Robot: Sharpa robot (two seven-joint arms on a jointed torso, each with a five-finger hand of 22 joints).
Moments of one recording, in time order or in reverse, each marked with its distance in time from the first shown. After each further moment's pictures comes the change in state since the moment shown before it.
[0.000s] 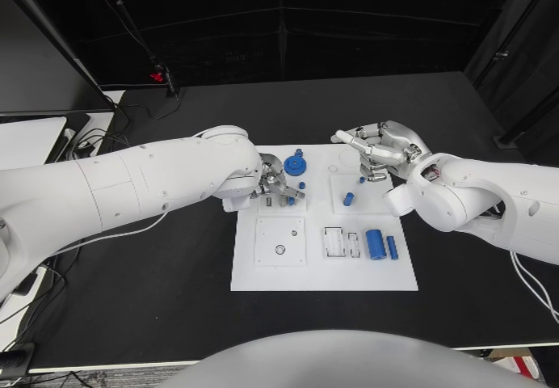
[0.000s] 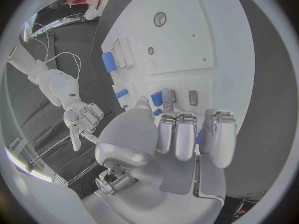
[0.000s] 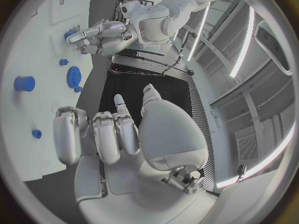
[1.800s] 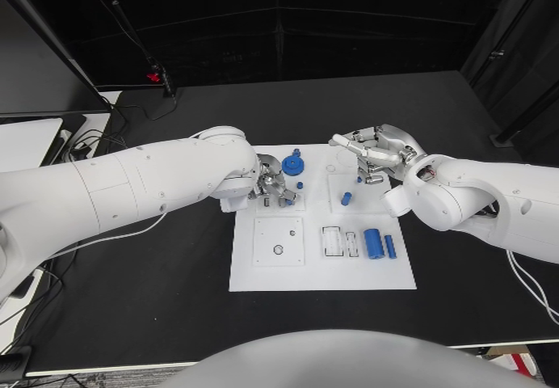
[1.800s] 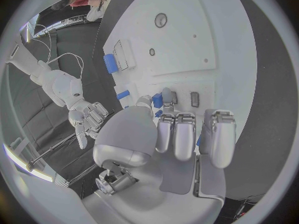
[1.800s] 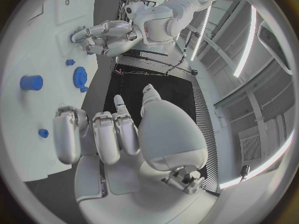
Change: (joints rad) left arm -0.003 0.004 0.000 -0.012 -0.001 0.018 0.028; left_hand 0.024 -0.088 0.140 0.006 0.231 0.044 -0.001 -0.135 0.127 -0.002 -0.006 -0.011 -0.009 -0.002 -0.006 0.000 0.000 0.000 0.000 -0.007 0.000 0.000; right arm -0.008 0.006 -0.001 -0.018 0.000 0.008 -0.029; right_hand 0.005 0.005 -0.009 -0.003 0.000 -0.015 -0.001 0.005 0.000 0.000 0.000 0.000 0.000 0.004 0.004 0.000 0.000 0.000 -0.004 0.004 -0.004 0.000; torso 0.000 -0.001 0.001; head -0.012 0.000
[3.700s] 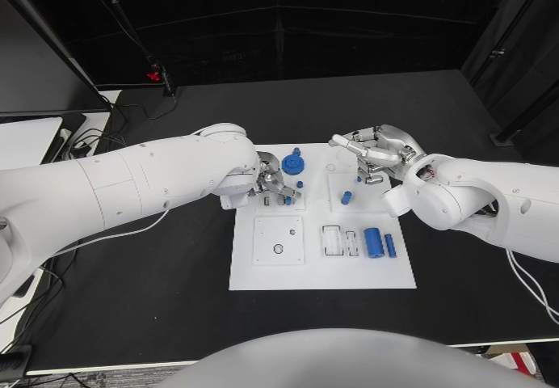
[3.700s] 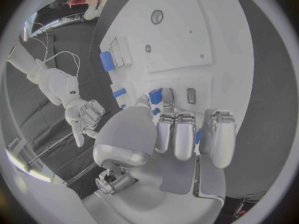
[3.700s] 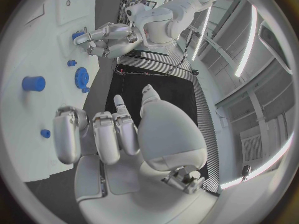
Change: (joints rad) left arm 0.000 0.016 0.000 -0.028 0.000 0.002 -0.023; left_hand -0.022 0.008 -0.037 -0.002 -0.248 0.003 0.004 -0.008 0.099 0.002 -0.001 0.003 0.008 0.000 0.000 0.000 0.000 0.000 0.000 0.000 0.000 0.000; right arm -0.001 0.002 0.000 -0.001 0.000 0.001 -0.012; right_hand 0.008 0.008 0.000 0.000 0.004 -0.003 -0.003 0.007 0.000 0.000 0.000 0.000 0.000 0.000 0.000 0.000 0.000 0.000 0.000 0.000 0.000 0.000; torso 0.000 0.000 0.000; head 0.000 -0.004
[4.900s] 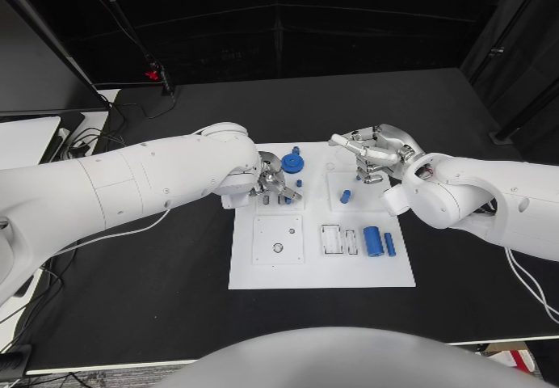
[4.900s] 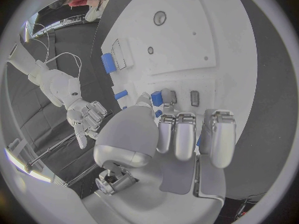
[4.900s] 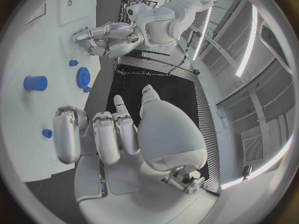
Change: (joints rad) left arm -0.001 0.006 0.000 0.000 0.000 0.011 0.008; left_hand 0.075 -0.006 -0.015 -0.012 0.002 0.005 -0.006 -0.027 0.029 -0.002 0.002 0.009 0.003 0.000 0.001 0.000 0.000 0.000 0.000 0.000 0.000 0.000; right arm -0.002 0.003 0.000 -0.004 0.000 0.000 -0.007; right_hand 0.004 0.004 -0.002 0.002 0.000 -0.004 0.004 0.005 0.000 0.000 0.000 0.000 0.000 0.000 0.000 0.000 0.000 0.000 0.000 0.000 -0.005 0.000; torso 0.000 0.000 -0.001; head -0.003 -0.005
